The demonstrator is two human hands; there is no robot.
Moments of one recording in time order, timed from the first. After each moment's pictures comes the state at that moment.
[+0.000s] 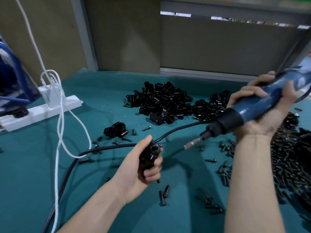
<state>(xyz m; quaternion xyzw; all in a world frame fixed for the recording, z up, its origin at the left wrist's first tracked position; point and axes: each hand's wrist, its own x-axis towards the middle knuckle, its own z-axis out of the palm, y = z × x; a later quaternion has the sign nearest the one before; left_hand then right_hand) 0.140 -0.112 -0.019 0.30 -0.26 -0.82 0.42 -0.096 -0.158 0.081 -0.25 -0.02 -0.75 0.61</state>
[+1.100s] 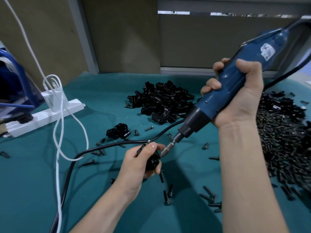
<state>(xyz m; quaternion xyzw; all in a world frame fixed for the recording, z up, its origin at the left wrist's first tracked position) 0.141 -0.104 -0.015 0.40 -0.46 -0.60 0.51 -0.034 -0.155 0.102 -0.31 0.19 -0.75 0.55</state>
